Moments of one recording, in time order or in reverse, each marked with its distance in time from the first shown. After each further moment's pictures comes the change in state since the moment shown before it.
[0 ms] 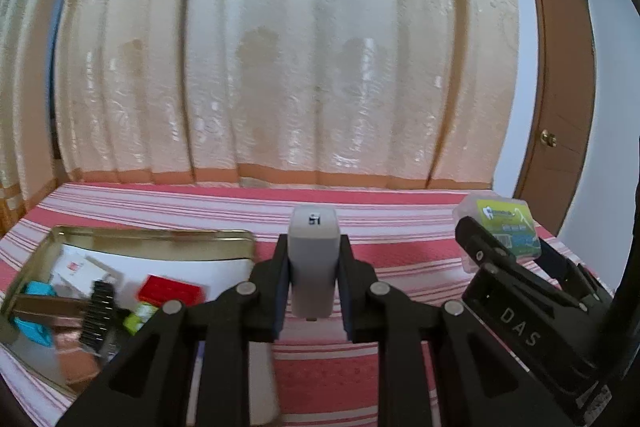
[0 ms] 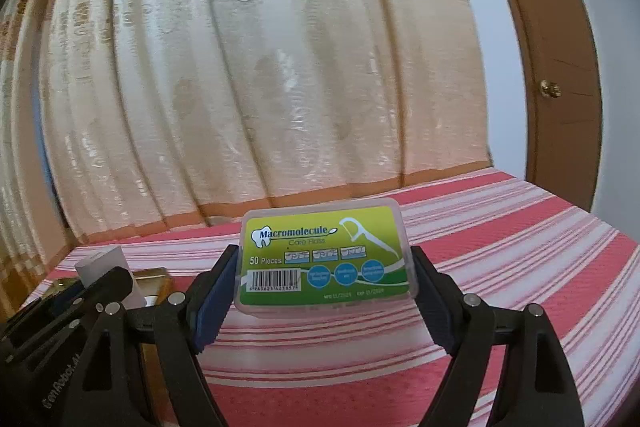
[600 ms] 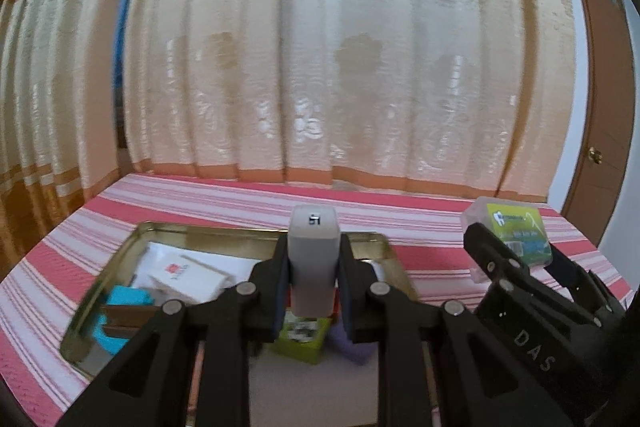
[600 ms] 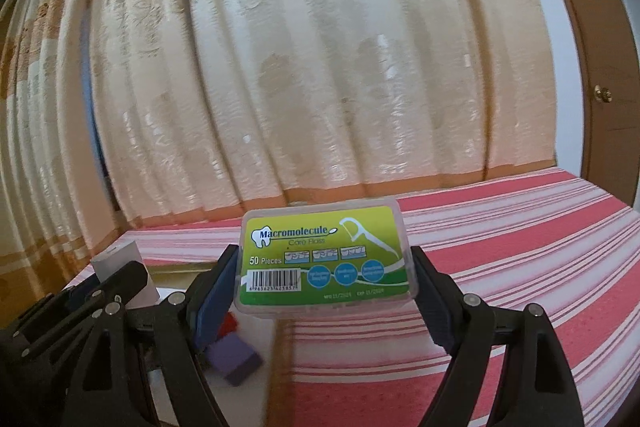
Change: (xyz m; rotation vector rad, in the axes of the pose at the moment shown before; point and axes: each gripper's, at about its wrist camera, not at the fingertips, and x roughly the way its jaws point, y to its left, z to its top) left arm -0.021 0.101 -0.002 -0.056 -0.011 0.171; right arm 0.002 0.106 -0.018 -0.043 0.028 0.156
